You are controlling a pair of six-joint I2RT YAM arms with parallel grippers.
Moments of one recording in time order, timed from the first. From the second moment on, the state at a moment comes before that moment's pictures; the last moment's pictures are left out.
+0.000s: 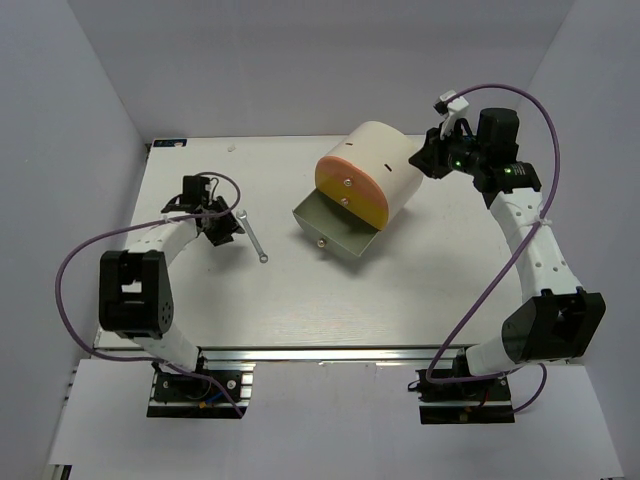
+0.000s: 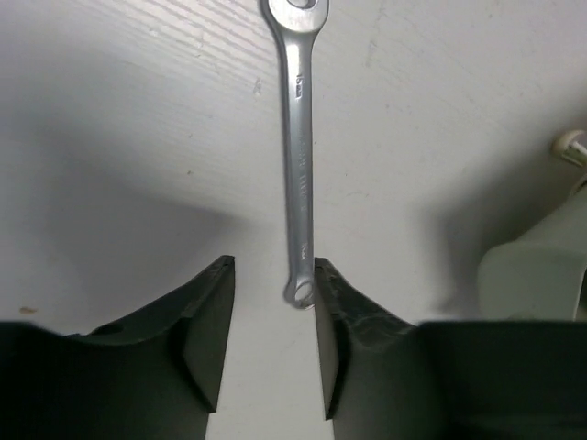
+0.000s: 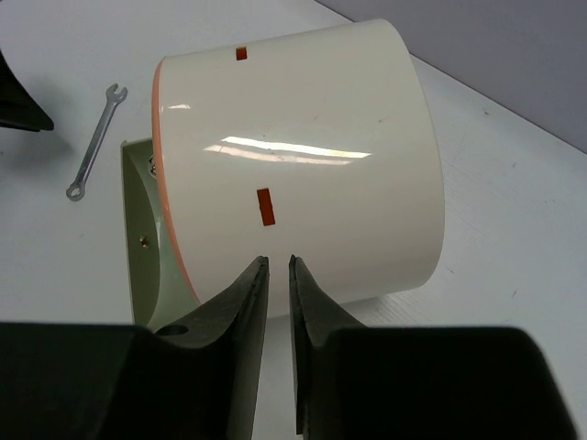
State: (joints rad) left arm -0.02 1.59 1.02 -0.39 0.18 -0.59; right arm 0.11 1.46 1.49 -0.46 -0.61 -0.19
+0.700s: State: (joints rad) left arm -0.19 2.05 1.49 -0.66 -0.18 -0.59; right arm 0.11 1.41 1.44 -0.43 -0.59 -0.18
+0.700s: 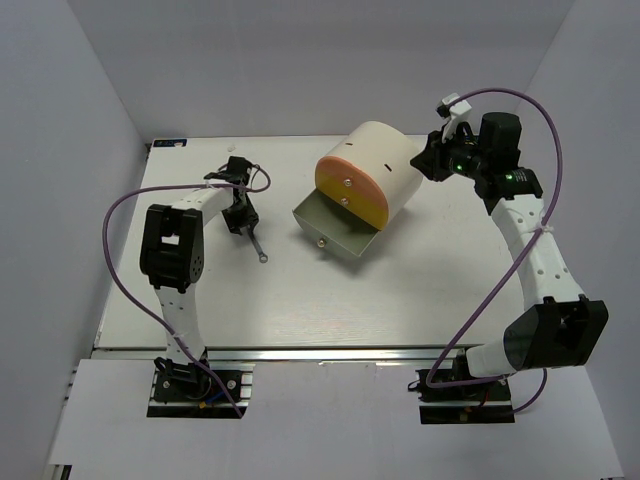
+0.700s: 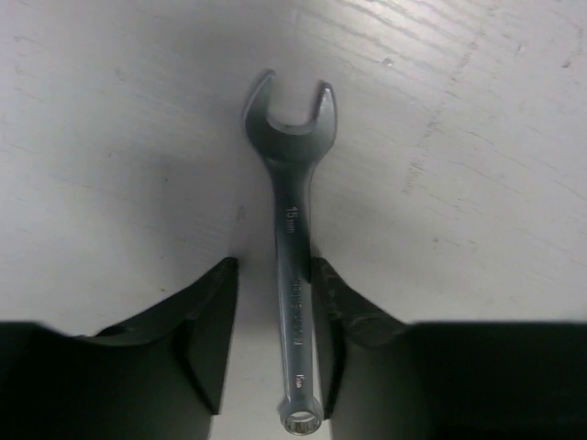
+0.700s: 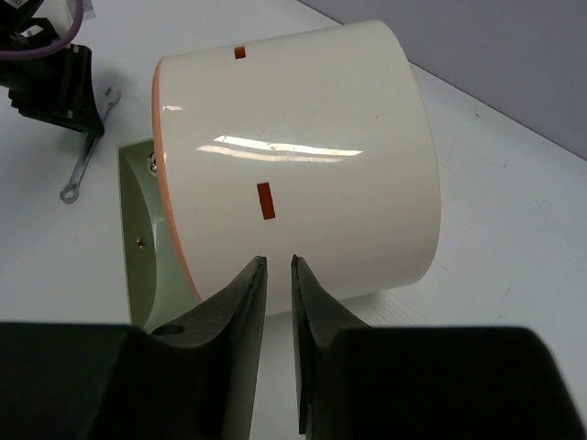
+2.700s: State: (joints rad) left arm -0.27 1.89 1.30 -0.69 -0.19 -0.64; right arm 0.11 1.40 1.41 -0.40 -0.59 -0.16
